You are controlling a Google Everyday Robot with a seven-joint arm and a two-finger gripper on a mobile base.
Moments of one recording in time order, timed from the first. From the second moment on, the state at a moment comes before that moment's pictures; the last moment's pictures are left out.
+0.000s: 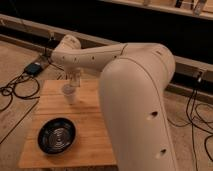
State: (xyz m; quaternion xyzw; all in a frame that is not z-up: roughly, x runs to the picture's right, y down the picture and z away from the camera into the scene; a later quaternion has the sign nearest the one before) arm -0.167 -0.078 0.820 -0.12 0.06 0.62 0.78
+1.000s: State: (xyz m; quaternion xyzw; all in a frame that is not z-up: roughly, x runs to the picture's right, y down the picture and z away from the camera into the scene) arm -0.208 -0.064 0.856 -0.14 0.04 0.61 0.78
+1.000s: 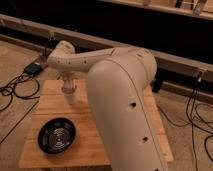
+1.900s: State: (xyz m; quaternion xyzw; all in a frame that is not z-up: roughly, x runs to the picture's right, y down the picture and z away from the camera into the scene) arm -0.216 -0.045 0.858 -0.14 0.03 0.60 0.79
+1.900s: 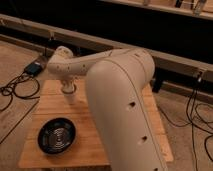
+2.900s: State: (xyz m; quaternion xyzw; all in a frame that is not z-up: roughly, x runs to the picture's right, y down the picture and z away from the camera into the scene) arm -0.209 -0.041 0.851 -0.13 0.03 0.60 0.79
